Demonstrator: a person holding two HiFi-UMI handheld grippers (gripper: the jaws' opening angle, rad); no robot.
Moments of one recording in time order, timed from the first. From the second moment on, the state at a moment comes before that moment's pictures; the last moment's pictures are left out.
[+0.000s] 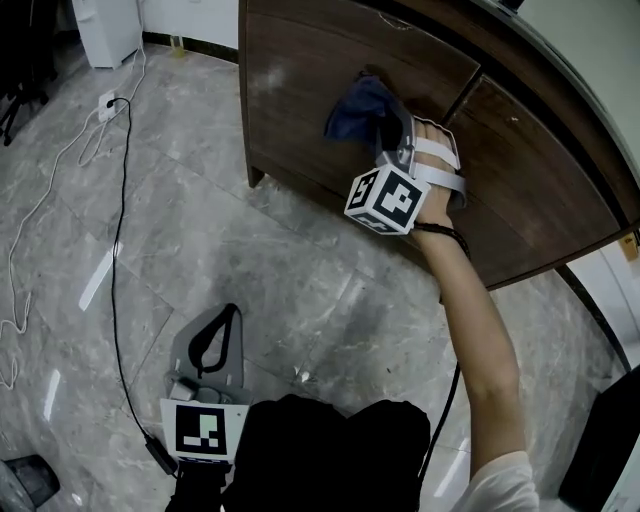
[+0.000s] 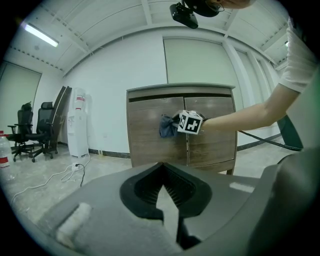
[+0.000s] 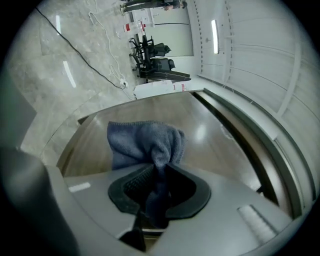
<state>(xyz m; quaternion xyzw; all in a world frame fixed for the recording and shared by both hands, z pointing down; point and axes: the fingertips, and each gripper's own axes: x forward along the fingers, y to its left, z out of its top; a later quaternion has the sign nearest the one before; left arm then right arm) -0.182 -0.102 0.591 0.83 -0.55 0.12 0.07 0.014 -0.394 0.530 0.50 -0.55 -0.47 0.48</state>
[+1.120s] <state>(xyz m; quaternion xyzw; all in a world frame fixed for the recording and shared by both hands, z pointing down) -0.207 -0.114 0.628 0.81 -0.56 0.13 0.10 -0.039 -0.421 0.701 0.41 -0.59 -0.41 0.56</state>
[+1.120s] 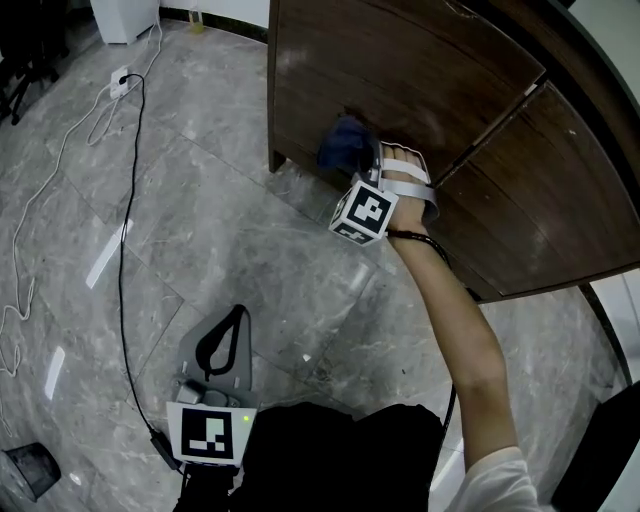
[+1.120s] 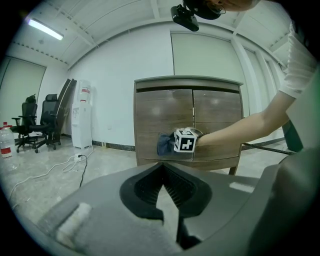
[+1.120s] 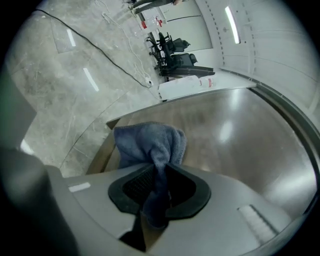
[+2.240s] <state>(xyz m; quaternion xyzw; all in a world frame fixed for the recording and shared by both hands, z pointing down) -0.214 -0.108 0.608 0.82 -0.56 0.11 0.09 -0.075 -0.443 0.467 0.49 -0.55 -0.50 0.46</state>
